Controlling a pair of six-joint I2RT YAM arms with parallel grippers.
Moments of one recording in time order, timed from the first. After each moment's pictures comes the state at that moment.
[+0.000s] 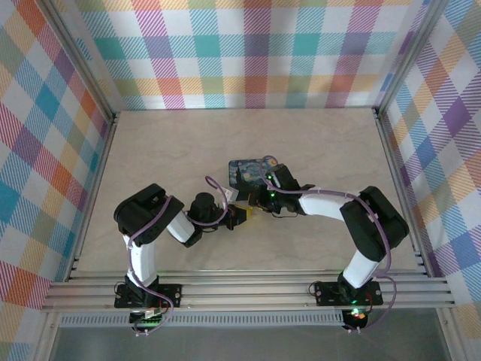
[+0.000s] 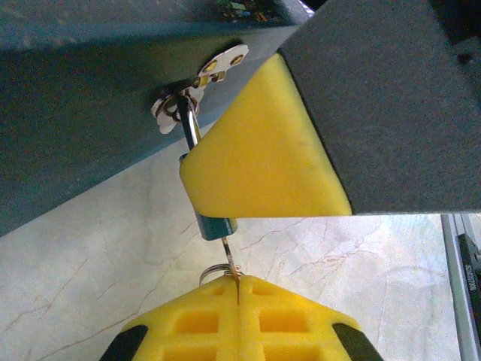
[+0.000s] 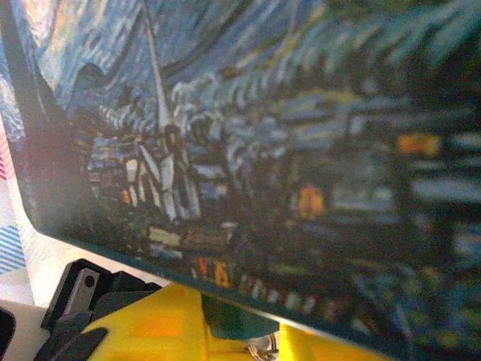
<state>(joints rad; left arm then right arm) -0.63 1.92 0.46 1.09 0.52 -0.50 0.65 1.69 0.84 -0.02 -0.34 0.94</state>
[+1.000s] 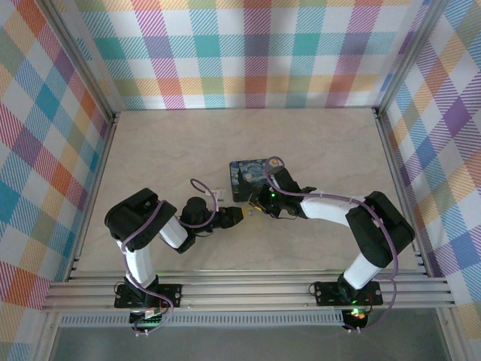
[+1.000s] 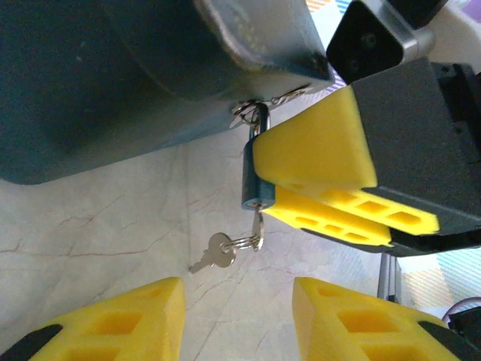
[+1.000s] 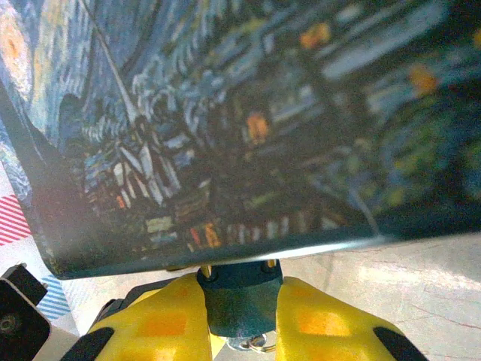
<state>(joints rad) -0.62 1.85 0.35 1.18 0.48 -0.85 0.67 1.63 0.82 -0.04 -0.25 1.18</state>
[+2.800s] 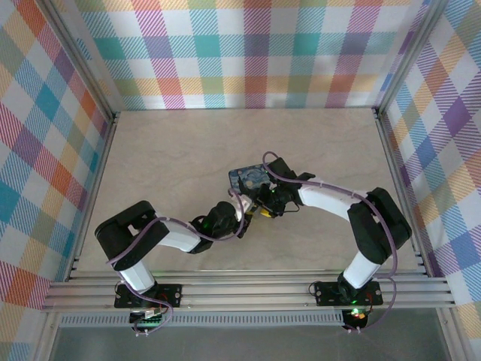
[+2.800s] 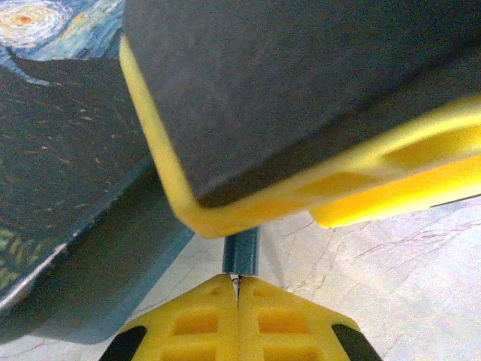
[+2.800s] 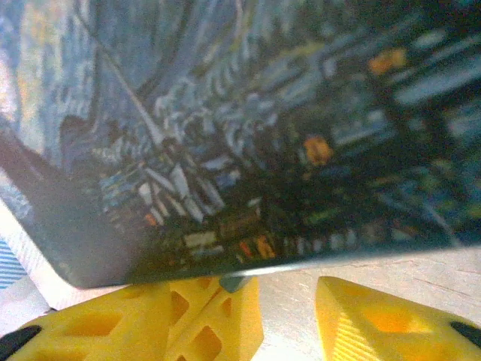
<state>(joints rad) -0.89 1.68 0.51 0.65 -0.07 -0.17 0.65 1.64 0.99 -0.42 -0.35 1.08</state>
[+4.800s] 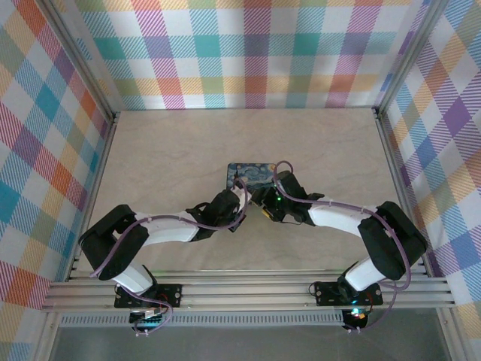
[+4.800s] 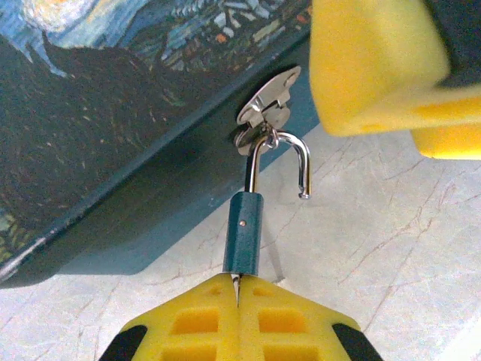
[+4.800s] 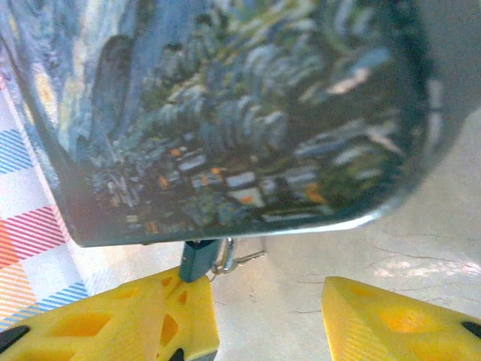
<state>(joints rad) -0.86 1.57 0.69 0.09 -0.19 -0.03 0.68 1.51 0.72 0.00 -0.22 1.28</state>
